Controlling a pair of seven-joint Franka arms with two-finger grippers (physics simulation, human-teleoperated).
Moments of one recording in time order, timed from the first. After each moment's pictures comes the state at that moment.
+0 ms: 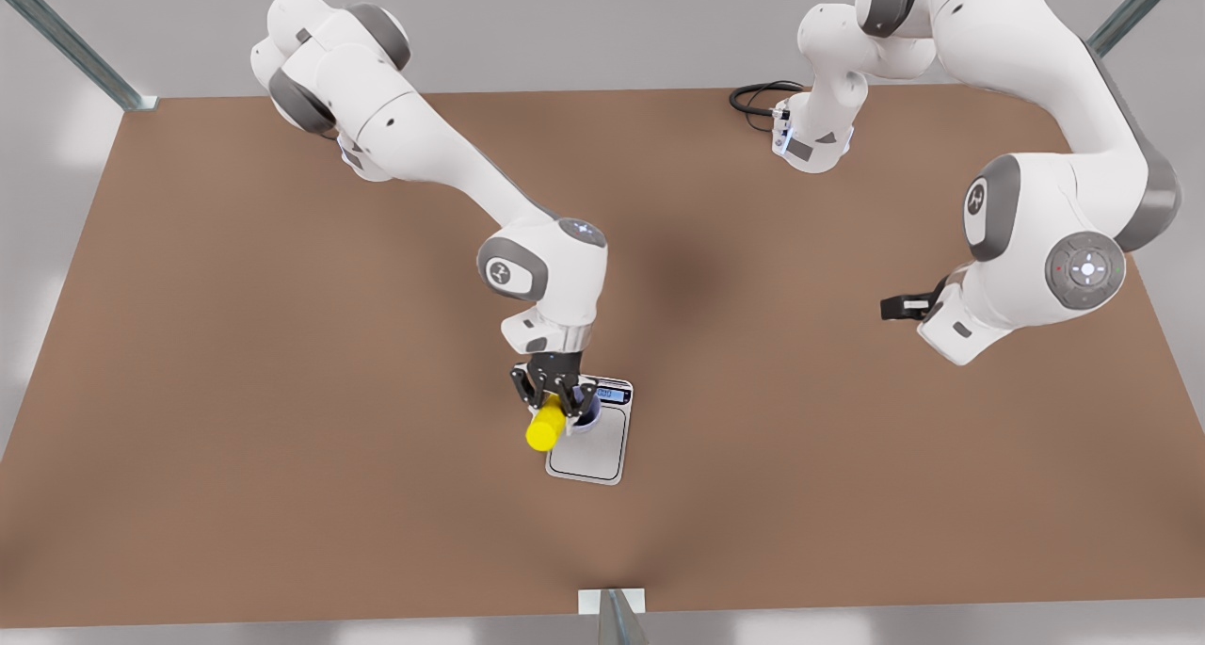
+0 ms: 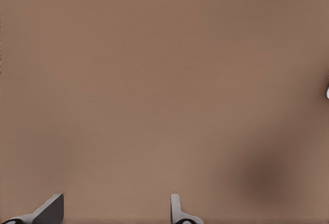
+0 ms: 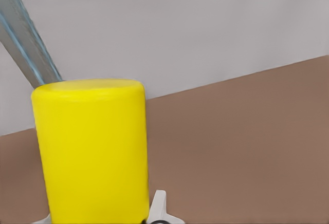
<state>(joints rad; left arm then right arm) -0.32 0.38 0.26 -1.22 -0.03 1.32 -0.07 0.47 0.72 0.29 -1.29 -0.98 2.18 1.52</state>
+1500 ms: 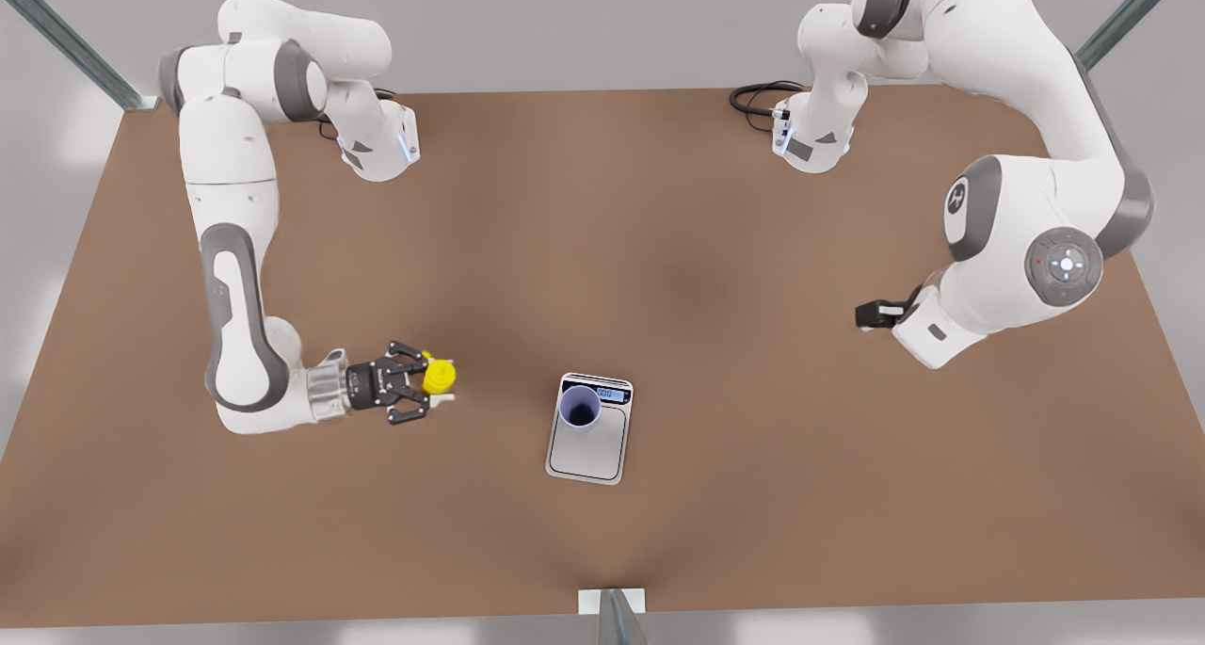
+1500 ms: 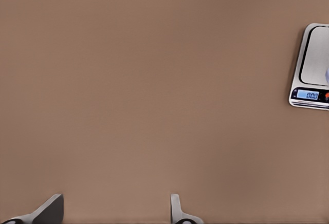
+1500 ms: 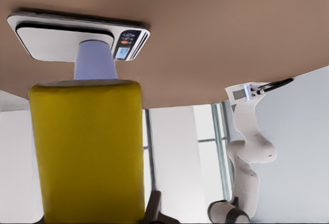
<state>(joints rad) -0.32 0.40 0.22 -1.20 -0.09 1.39 -0.05 0.05 0.70 -0.08 -1.61 1.36 1.44 0.92</state>
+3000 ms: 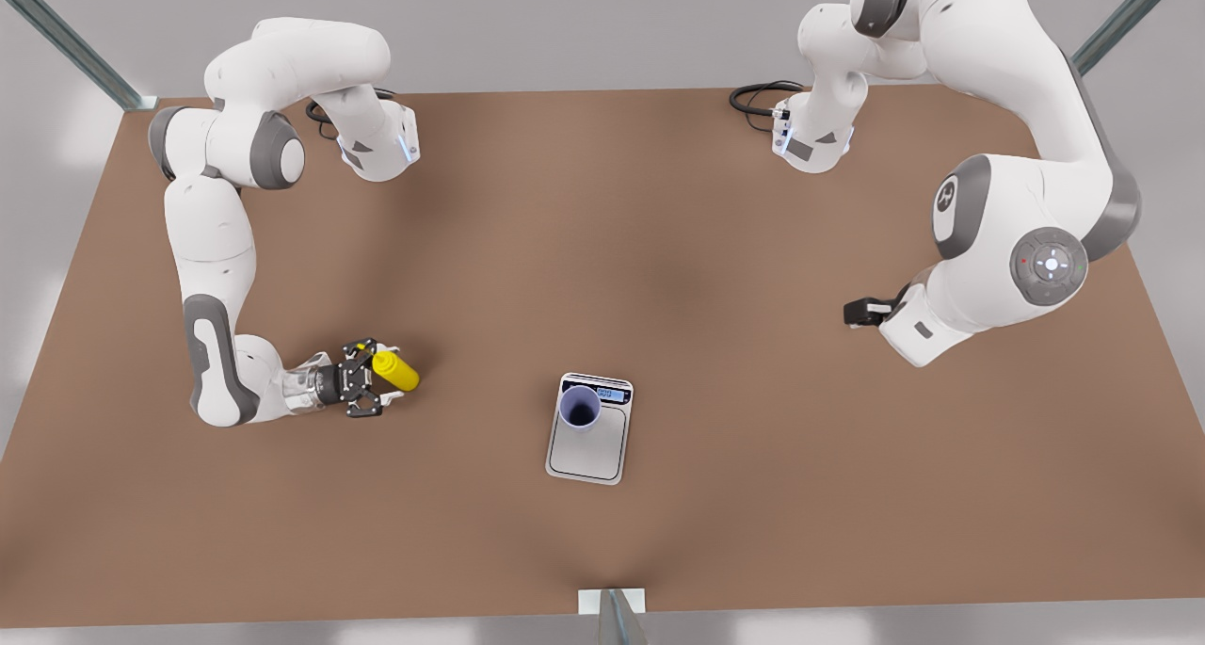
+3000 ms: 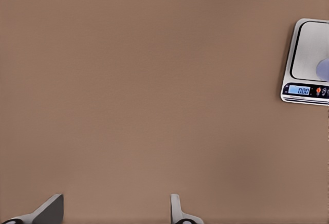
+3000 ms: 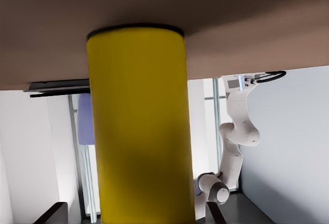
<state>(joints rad) -0.32 0.40 0.19 -1.20 -0.09 1.39 -0.06 -0.15 0.99 -0.09 -1.59 1.35 1.25 0.61</state>
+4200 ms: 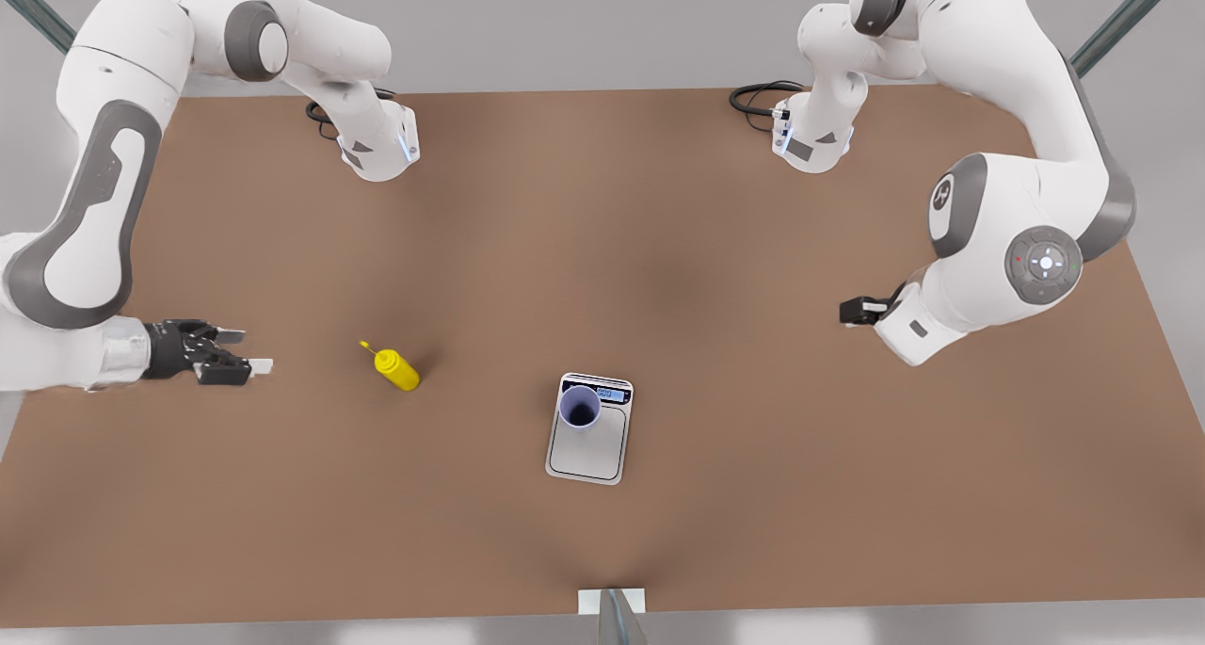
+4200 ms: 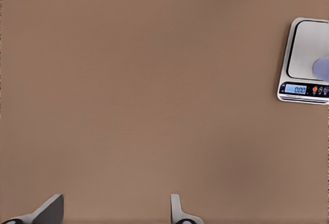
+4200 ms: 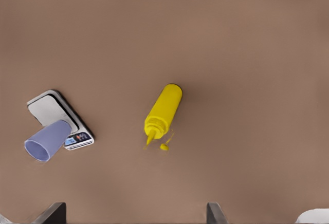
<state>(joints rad) -0.32 0.39 0.18 -1.20 -0.09 1.39 -0.07 -0.01 0.39 -0.19 -1.28 0.41 1.39 0.25</state>
